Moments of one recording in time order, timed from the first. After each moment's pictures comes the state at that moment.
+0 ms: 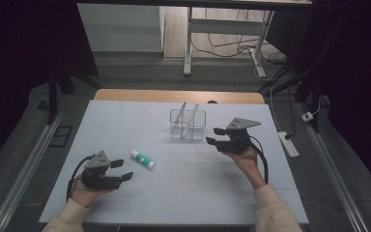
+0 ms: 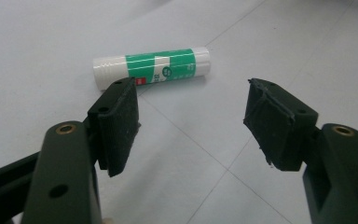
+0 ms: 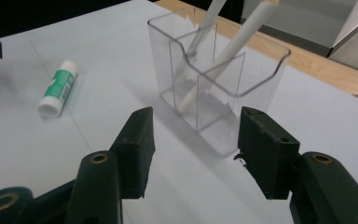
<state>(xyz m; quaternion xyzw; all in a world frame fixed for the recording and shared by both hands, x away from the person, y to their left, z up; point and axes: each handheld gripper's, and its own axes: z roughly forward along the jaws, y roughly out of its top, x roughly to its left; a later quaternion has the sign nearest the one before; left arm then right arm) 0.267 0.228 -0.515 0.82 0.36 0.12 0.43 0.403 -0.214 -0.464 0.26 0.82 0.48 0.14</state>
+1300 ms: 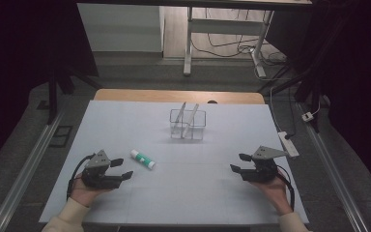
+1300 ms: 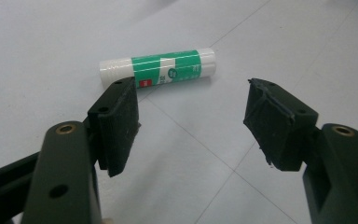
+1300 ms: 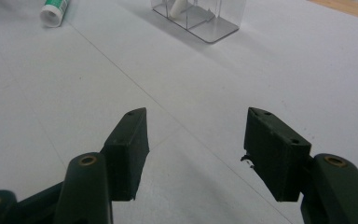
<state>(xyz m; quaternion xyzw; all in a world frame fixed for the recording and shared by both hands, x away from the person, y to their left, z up) 0.269 0.228 -0.513 0.82 0.36 0.13 0.42 0.337 -0.291 -0.492 0.29 0.84 0.43 0.16</state>
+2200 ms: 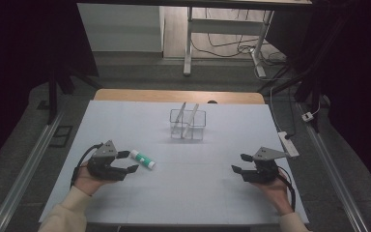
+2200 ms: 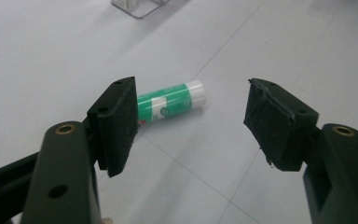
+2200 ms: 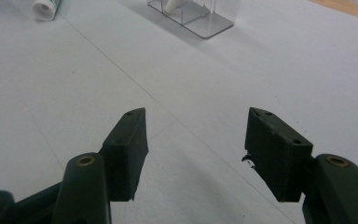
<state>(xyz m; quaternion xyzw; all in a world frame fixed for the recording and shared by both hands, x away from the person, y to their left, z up) 0.295 0.210 -0.481 0.85 0.31 0.12 0.40 0.335 -0.294 -0.494 0.29 0.84 0.43 0.17</state>
